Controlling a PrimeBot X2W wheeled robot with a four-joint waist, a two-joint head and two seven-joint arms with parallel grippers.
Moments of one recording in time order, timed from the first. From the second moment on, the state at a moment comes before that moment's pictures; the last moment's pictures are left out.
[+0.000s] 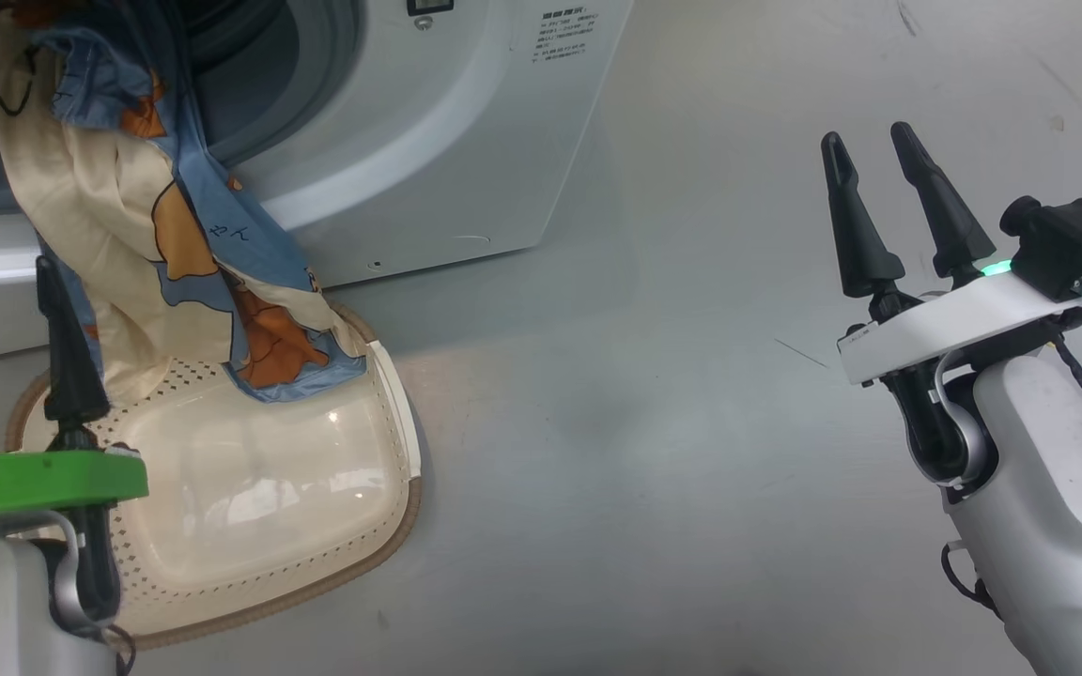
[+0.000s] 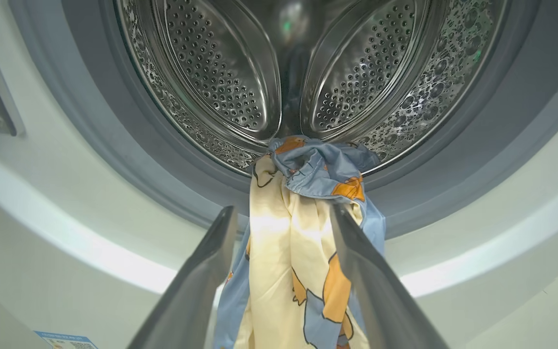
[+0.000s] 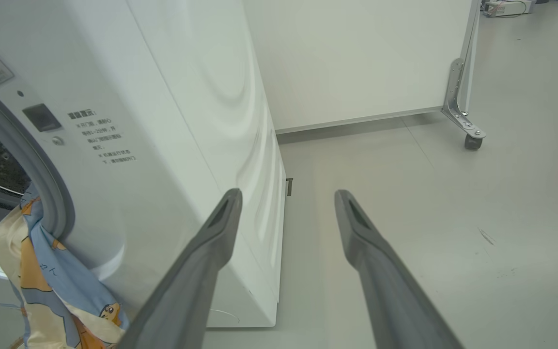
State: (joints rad) left arm -0.35 0.13 0.05 0.15 -0.26 -0.09 -0.26; right arm -0.51 -0.26 0.38 0.26 0.62 0.12 -0.25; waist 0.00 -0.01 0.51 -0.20
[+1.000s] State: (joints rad) left arm -0.22 0.10 0.06 0.04 -0.25 -0.10 -0.26; right arm -0.49 -0.26 0.39 0.24 0.62 0.12 -0.25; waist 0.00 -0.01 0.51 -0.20
